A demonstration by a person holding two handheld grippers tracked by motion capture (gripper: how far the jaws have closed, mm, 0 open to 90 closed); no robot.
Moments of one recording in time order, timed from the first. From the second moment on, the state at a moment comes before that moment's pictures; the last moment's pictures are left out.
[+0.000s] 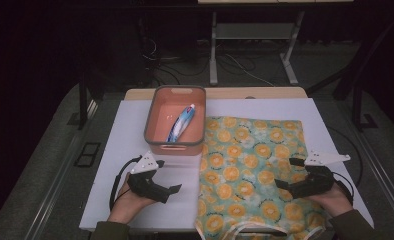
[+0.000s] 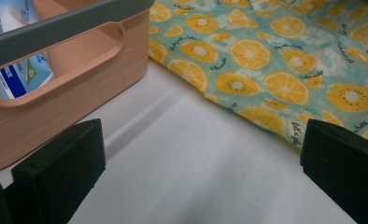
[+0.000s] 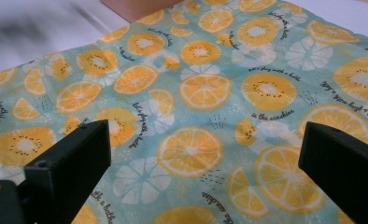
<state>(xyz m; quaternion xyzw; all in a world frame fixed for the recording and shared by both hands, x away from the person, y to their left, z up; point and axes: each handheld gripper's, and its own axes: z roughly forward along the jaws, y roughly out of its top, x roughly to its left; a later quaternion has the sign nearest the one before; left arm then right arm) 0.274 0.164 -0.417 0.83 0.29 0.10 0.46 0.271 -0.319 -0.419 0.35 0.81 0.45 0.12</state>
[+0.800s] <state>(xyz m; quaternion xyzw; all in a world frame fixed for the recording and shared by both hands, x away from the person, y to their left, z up) 0.277 0.132 -0.425 0.84 0.28 0.07 0.45 0.275 -0.321 -0.420 0.35 0.82 0.44 0.13</state>
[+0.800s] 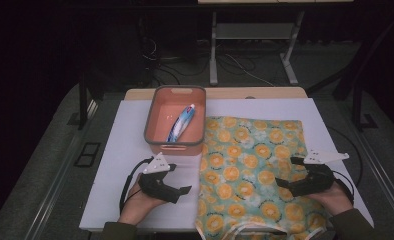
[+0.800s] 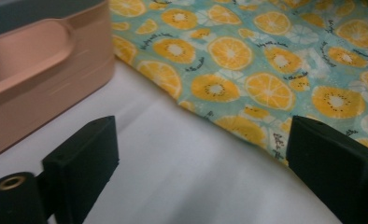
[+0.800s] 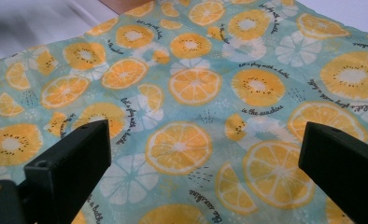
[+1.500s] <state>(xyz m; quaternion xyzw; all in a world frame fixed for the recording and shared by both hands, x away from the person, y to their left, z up) 0.285 0.083 -0.451 0.88 0.26 0.02 0.40 0.275 -0.320 -0.421 0.35 0.82 0.44 0.13</state>
